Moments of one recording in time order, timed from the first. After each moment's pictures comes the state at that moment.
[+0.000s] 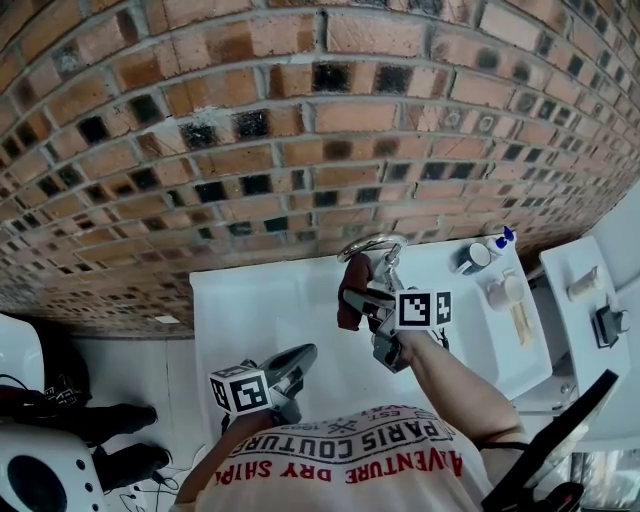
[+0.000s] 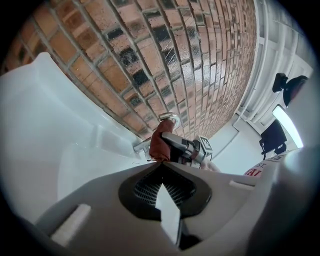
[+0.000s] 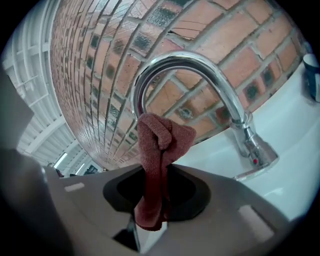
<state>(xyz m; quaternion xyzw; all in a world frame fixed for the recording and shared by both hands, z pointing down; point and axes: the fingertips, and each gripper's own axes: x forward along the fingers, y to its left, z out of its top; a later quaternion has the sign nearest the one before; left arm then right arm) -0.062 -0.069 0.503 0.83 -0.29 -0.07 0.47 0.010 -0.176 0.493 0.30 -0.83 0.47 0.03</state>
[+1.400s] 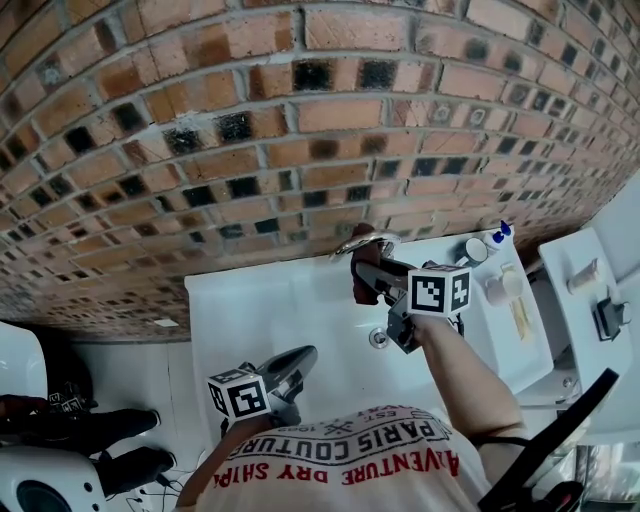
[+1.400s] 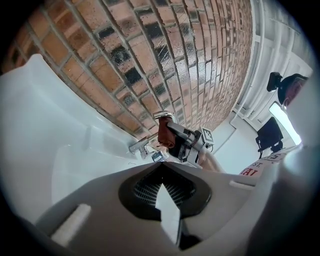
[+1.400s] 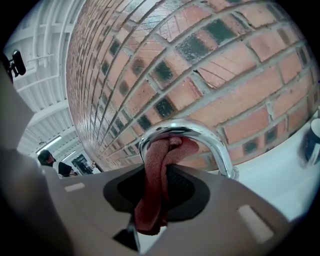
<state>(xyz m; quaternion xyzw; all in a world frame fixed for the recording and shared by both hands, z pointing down) -0.052 -0.067 0.494 0.84 -0.28 -0.07 0.46 0.045 -0.211 0.440 0.34 -0.87 0.36 0.05</state>
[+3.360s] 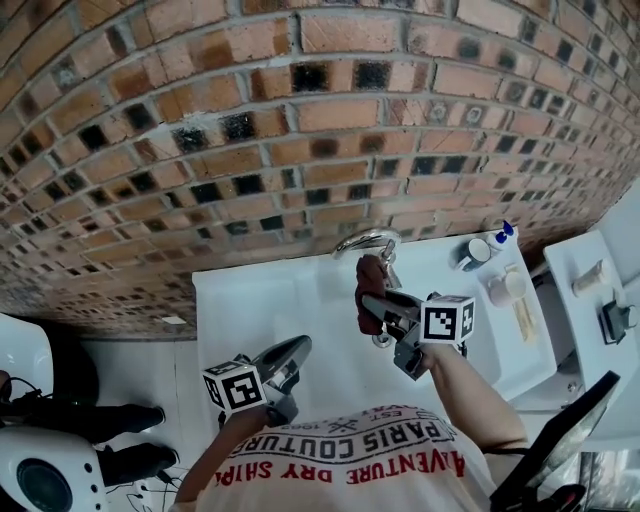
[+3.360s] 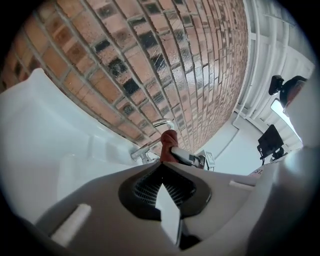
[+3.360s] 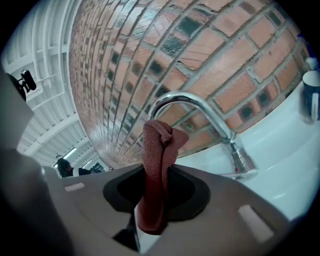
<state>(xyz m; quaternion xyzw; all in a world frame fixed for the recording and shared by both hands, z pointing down) -0.063 -0.072 0.477 0.84 -0.31 -0.08 0.44 0.051 -0.148 0.465 0.27 -0.87 0.41 0.00</state>
